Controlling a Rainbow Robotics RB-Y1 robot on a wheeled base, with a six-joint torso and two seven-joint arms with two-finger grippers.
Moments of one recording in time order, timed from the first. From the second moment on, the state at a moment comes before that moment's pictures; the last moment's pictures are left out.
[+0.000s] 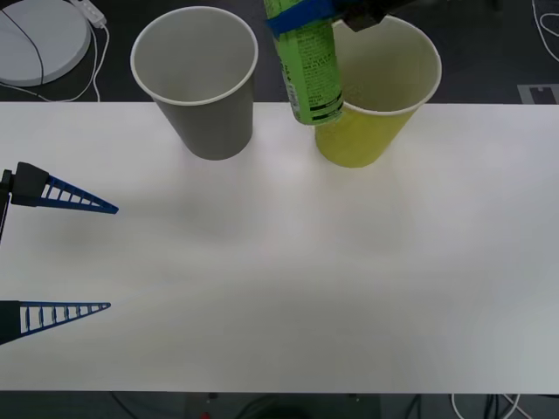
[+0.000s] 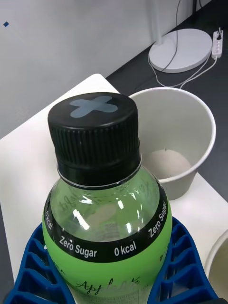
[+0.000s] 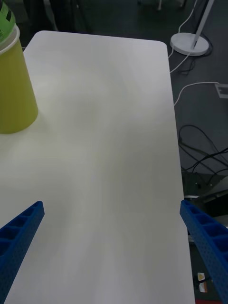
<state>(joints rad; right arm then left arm) -1.23 -1.00 0.58 -1.72 1.48 -1.03 -1.47 0.28 1.21 0.37 -2.16 -1.04 -1.20 0.22</state>
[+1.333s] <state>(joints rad) -1.53 -0.65 0.72 -1.21 1.63 -1.10 -1.47 0.28 1.21 0.37 -2.16 -1.04 -1.20 0.22</state>
